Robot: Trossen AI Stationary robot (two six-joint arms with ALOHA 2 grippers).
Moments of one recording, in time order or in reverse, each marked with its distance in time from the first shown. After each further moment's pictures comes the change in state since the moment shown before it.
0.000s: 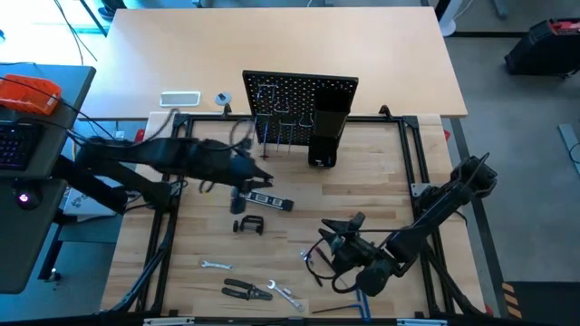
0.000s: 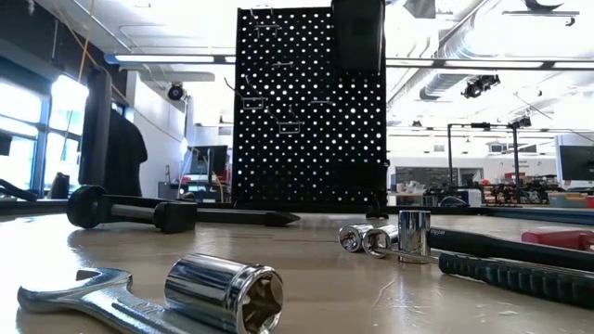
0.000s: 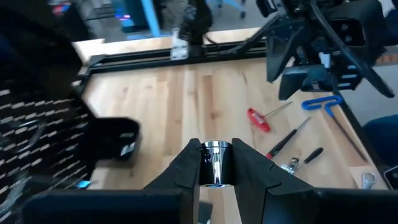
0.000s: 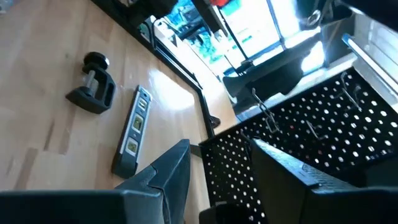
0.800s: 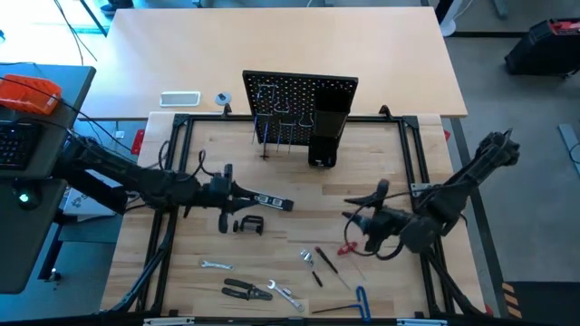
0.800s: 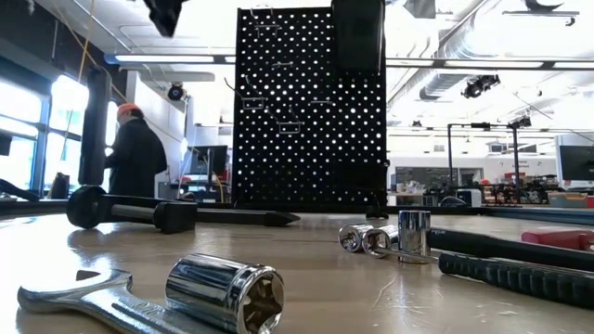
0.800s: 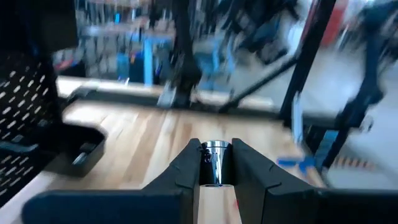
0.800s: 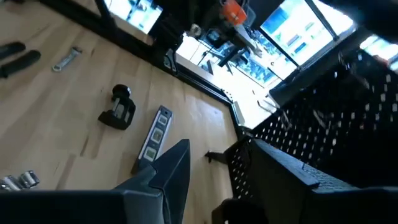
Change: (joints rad) left arm -0.172 -0.307 -0.844 0.984 -0.159 -0.177; right arm -0.023 -0.494 -0.116 -0.243 -0.267 0.120
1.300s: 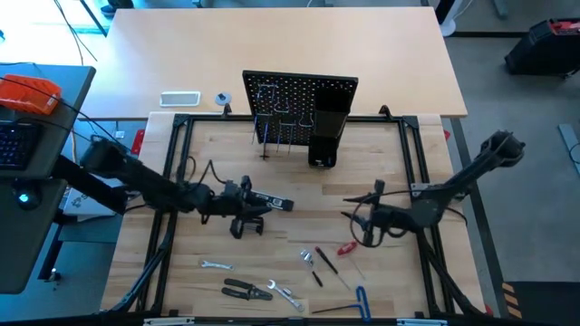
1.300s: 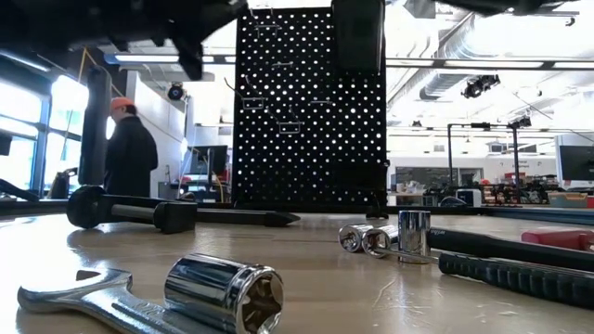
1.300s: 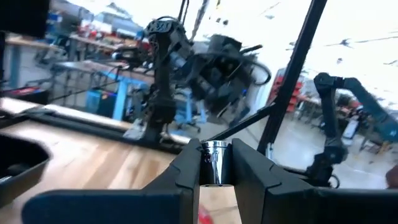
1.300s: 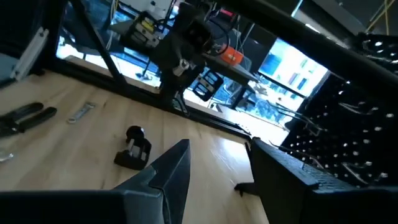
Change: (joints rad) left arm 0.045 0.446 -0.179 0.890 0.107 -0.086; right arm -0.103 -0.074 -0.535 0.935 -0.189 -0.199
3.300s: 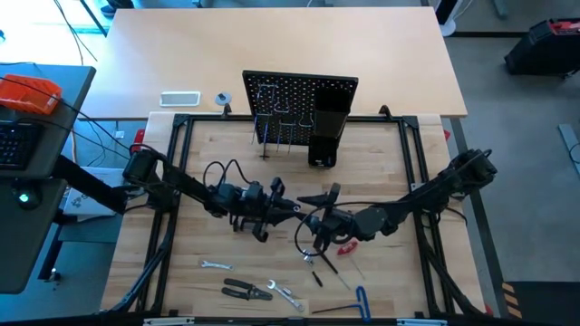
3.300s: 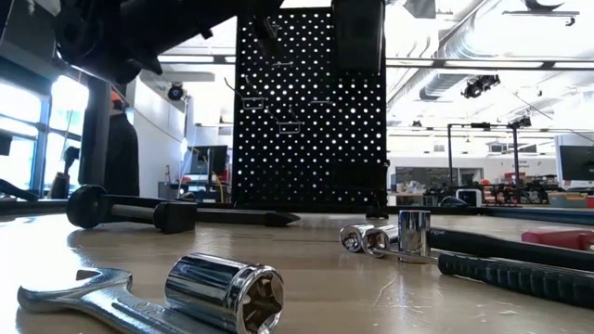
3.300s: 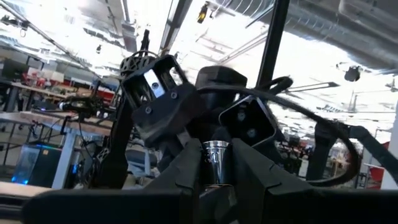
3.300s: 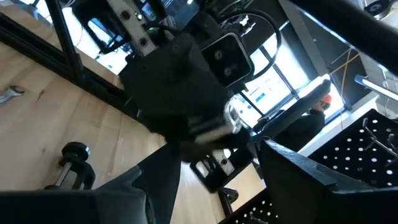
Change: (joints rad) left arm 0.072 0.385 0.310 0.327 0.192 -0.009; right arm -0.160 0.518 0.455 0.116 -0.047 -0.358
